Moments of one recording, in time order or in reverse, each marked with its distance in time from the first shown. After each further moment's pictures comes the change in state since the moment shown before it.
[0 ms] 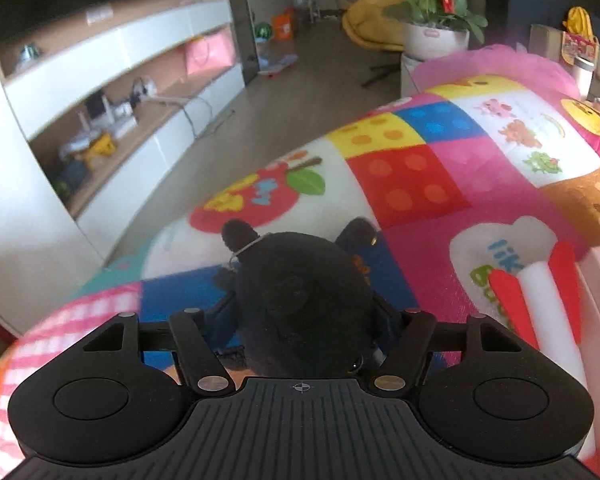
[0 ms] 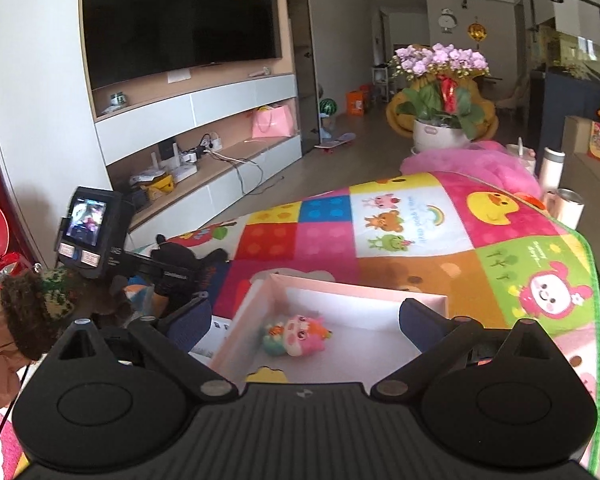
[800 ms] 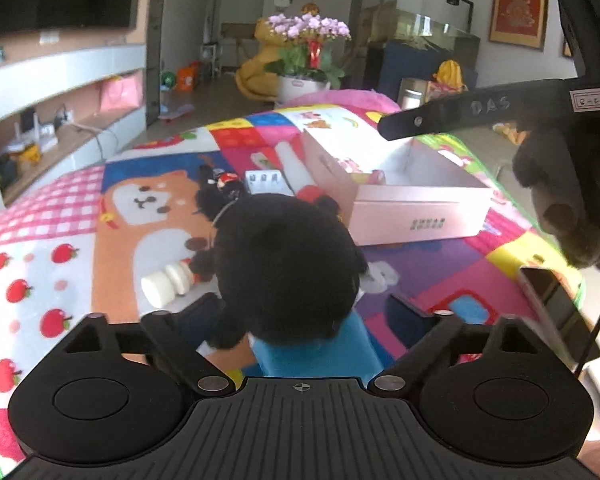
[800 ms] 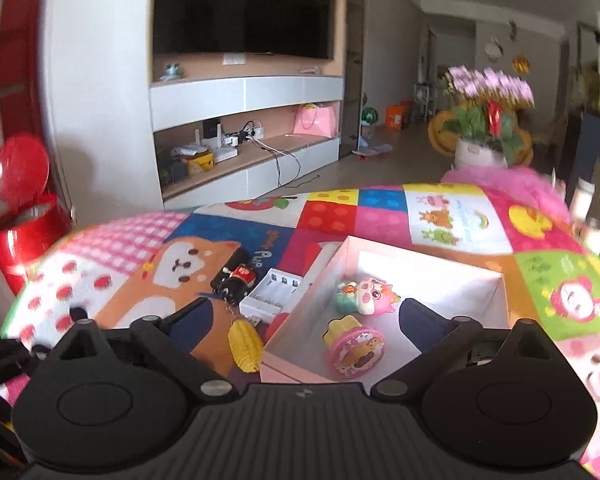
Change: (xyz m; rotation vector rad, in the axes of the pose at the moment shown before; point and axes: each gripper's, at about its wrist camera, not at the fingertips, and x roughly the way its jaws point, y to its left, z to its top) left arm -0.233 -0.014 -0.240 0.004 -0.193 -0.354; right arm -0.025 0.079 -0.055 -0.202 -0.016 0.050
